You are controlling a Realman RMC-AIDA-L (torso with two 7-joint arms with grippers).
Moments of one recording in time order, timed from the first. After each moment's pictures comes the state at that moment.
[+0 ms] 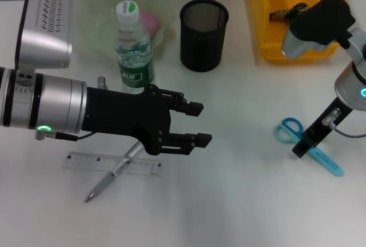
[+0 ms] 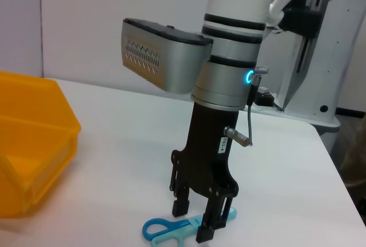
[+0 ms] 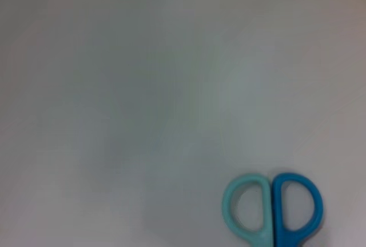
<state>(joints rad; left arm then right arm) -0.41 -2.07 1.33 1.09 1.78 1.51 -1.62 0.71 2.09 -1.40 -1.08 -2.76 -1.58 2.66</state>
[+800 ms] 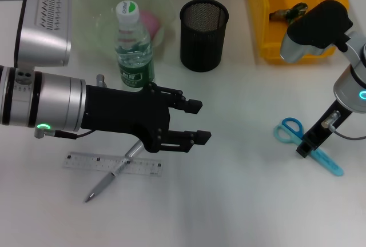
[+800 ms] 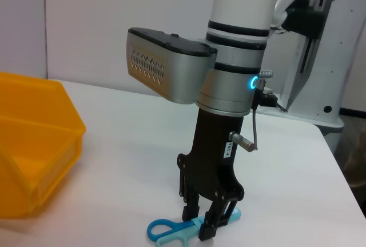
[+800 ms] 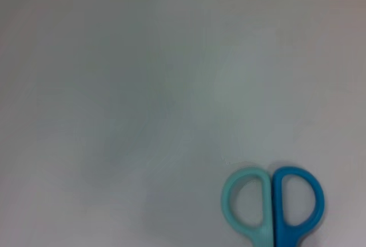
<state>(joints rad) -0.41 -2.07 1.32 1.09 1.78 1.50 -1.62 0.72 2.09 -1.42 -1.05 -2.77 -1.57 2.67</state>
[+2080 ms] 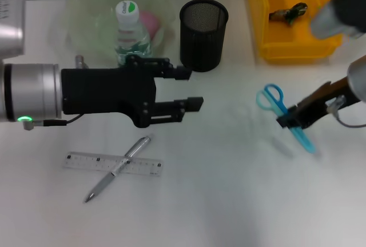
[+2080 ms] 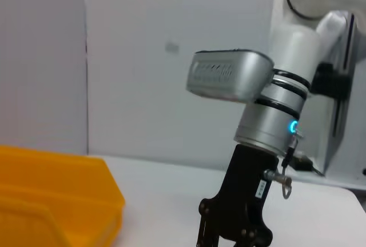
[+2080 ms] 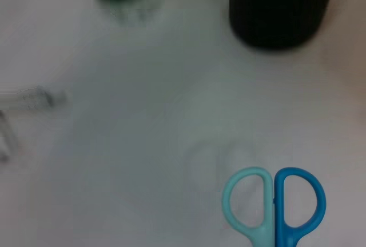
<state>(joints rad) -0.35 -2.07 1.26 1.07 1.62 1.50 -1.49 0.47 2.08 -1.37 -1.40 -2.53 -1.50 2.53</state>
